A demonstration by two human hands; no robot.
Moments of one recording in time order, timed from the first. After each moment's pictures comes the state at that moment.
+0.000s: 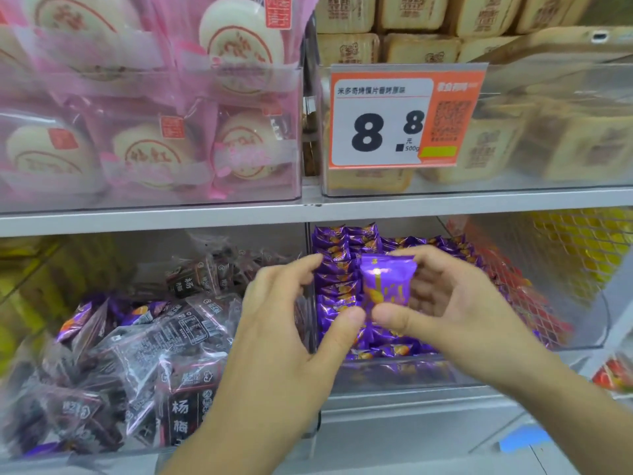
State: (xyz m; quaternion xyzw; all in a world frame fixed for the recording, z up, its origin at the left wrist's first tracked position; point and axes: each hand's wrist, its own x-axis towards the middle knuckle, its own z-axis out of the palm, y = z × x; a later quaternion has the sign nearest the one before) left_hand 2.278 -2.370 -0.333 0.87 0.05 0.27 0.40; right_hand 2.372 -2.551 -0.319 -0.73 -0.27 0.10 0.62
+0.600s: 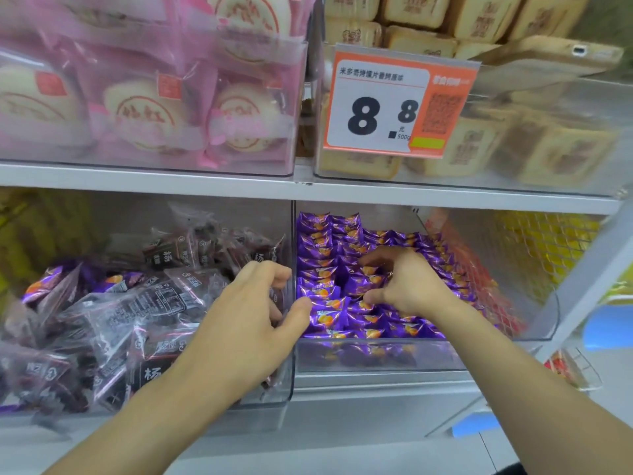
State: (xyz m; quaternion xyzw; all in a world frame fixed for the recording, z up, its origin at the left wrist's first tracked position) left_hand 2.288 -2.351 -0.353 0.92 0.09 0.14 0.36; right_hand 2.465 -2.549 -0.372 -0.93 -0.23 0.08 0.27
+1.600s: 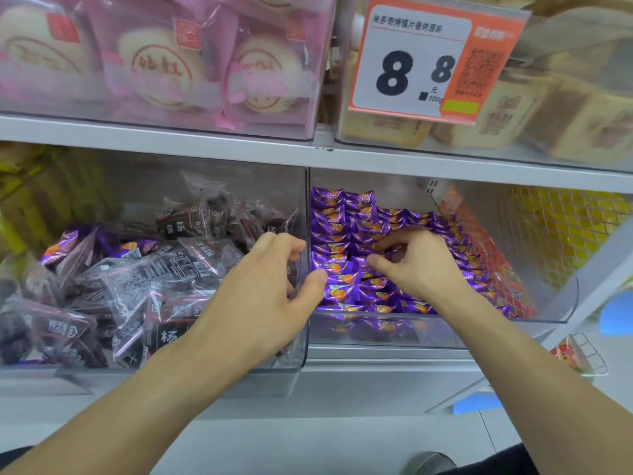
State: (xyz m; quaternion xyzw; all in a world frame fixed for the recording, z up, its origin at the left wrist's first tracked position) left_hand 2.286 -2.352 -0.355 0.93 0.07 0.14 0.34; right_hand 2.450 -2.542 -0.378 -0.95 -0.20 -0.04 0.24
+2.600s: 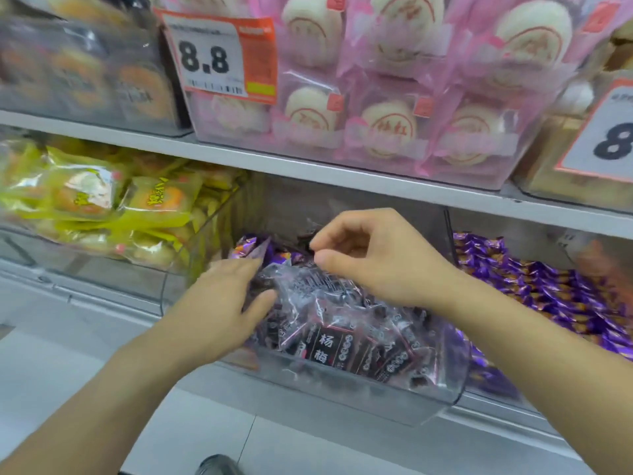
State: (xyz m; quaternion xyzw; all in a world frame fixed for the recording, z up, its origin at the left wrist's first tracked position) left_hand 2.175 -2.186 -0.359 0.97 0.20 0.09 0.12; right_hand 2.329 -2.354 -0.291 -0.74 -0.50 0.15 0.42
